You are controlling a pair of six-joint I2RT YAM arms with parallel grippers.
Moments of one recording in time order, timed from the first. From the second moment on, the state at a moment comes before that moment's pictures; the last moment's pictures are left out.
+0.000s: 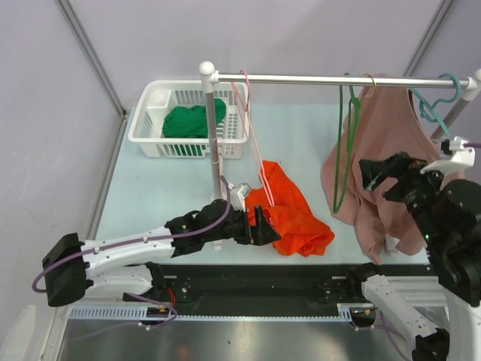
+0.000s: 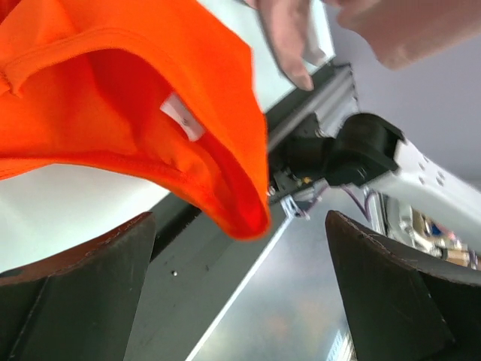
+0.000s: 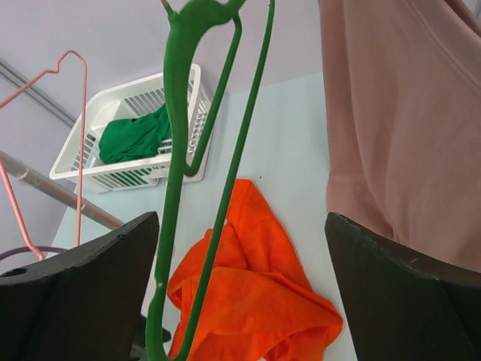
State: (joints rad) left arm -1.09 1.10 0.65 0.01 0.11 -0.97; right arm 0.31 0.70 1.50 -0.92 0.18 0.40
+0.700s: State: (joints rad) left arm -1.13 1.75 0.97 0.01 -0.23 -1.16; right arm 0.32 0.57 1.36 -0.98 0.13 0.44
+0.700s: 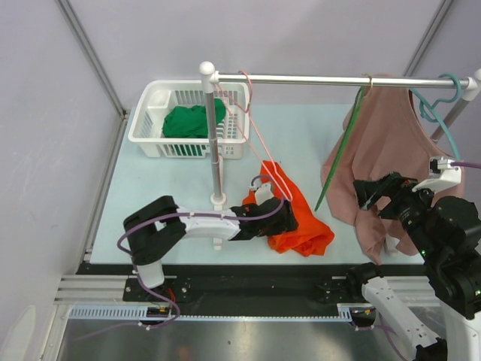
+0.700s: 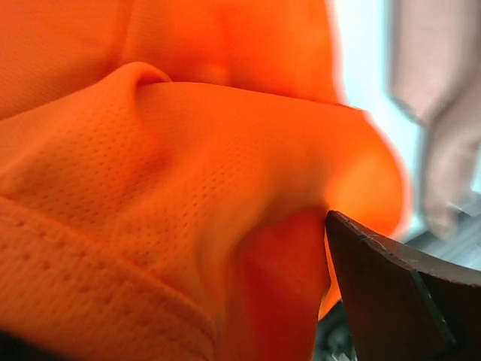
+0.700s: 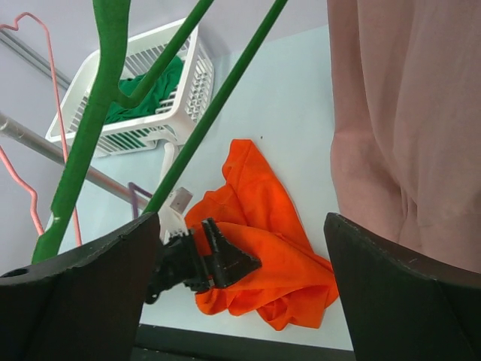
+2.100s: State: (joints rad) left arm -1.38 1.72 0.84 -0.48 -0.96 -1.16; right arm 0.33 0.52 1.23 -0.93 0.13 0.44
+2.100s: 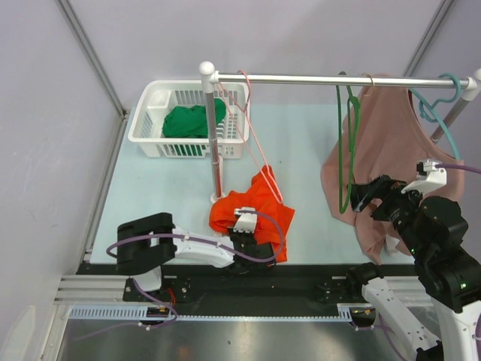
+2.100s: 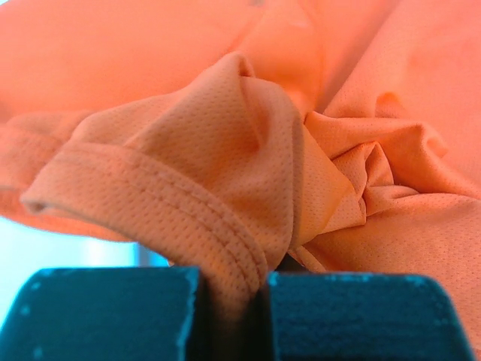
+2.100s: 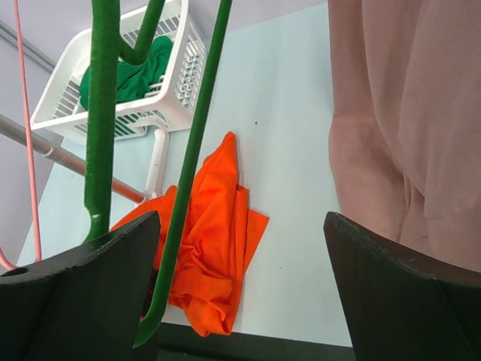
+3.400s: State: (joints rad) left arm -0.19 1.18 1.33 -0.58 -0.21 -0.66; right arm 0.33 0.52 1.22 -0.90 0.14 0.45
